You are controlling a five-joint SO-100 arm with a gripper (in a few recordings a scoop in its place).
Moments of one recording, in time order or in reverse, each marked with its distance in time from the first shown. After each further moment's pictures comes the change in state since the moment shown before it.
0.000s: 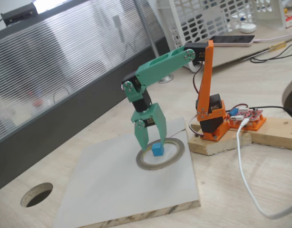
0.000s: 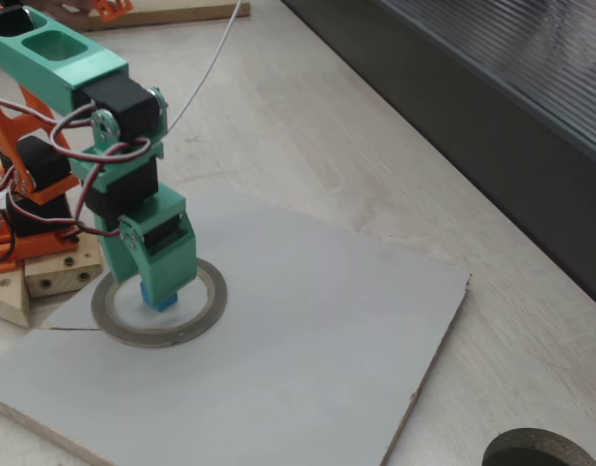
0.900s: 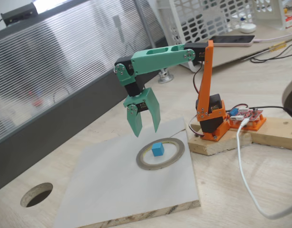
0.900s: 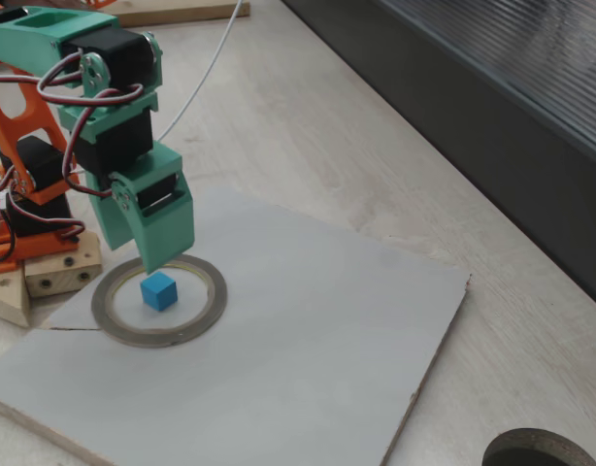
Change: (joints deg) arm 0.2 0.0 -14.5 15.8 0.0
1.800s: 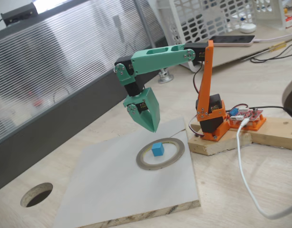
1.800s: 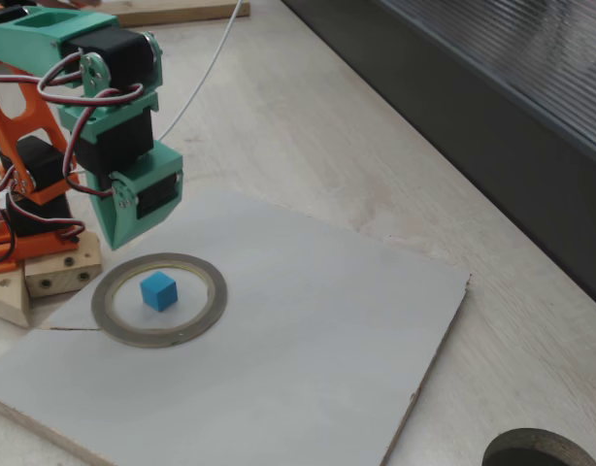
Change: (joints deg) arm 0.0 0.0 -0.3 0.0 0.0
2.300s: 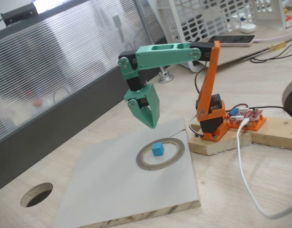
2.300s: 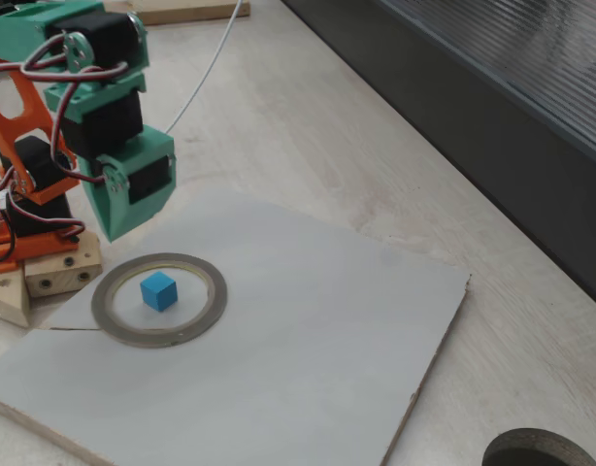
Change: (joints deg) arm 0.0 8.3 2.3 0.0 0.0
